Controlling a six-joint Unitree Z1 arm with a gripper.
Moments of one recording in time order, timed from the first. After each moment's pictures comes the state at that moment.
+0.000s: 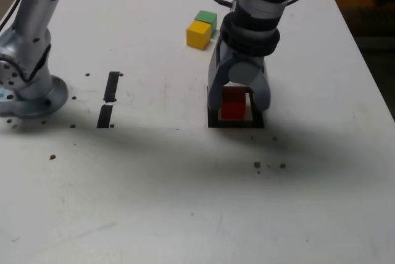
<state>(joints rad) -0.08 2.13 -1.59 1.25 -0.03 -0.03</state>
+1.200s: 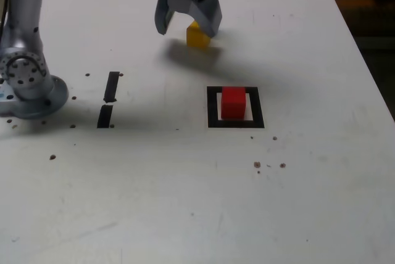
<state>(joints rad) 0.38 1.96 -1.33 1.12 0.27 0.60</state>
